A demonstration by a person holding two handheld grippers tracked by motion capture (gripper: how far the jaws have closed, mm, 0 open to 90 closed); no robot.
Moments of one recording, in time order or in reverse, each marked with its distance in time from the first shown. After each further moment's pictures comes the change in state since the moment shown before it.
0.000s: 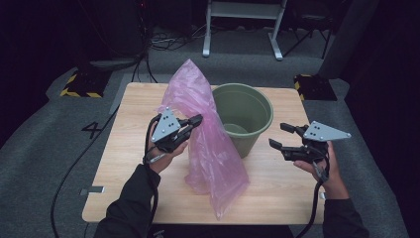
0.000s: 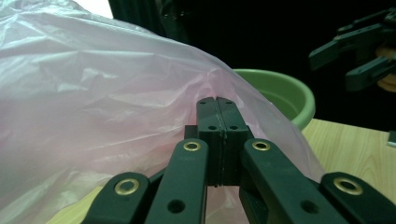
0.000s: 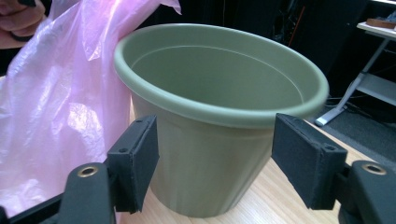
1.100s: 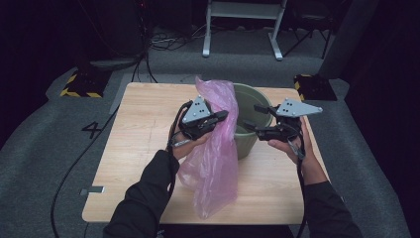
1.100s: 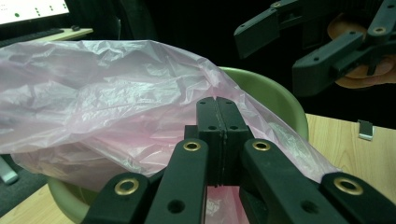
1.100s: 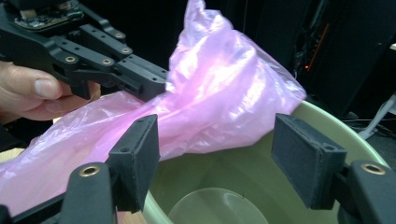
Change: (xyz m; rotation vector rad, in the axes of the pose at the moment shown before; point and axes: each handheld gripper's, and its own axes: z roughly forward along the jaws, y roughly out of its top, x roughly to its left) left arm -0.004 0.015 0.065 0.098 -0.146 -0.012; right arm 0.009 0.060 0.061 -0.039 0.083 -0.005
